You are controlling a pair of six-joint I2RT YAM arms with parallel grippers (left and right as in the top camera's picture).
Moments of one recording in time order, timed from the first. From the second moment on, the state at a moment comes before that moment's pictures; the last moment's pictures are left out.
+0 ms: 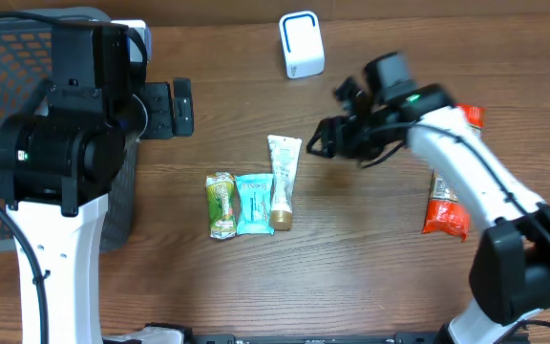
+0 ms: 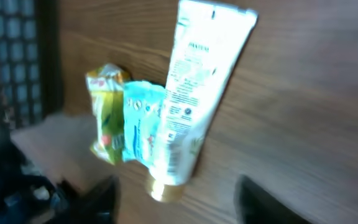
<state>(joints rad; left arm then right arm) -0.14 1.47 2.05 -1.42 -0.16 -0.12 0.39 1.82 1.44 -0.84 -0.55 0.34</state>
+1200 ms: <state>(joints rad) -0.14 1.47 2.05 -1.42 -0.16 -0.12 0.63 2.06 1.33 -0.55 -0.29 0.76</state>
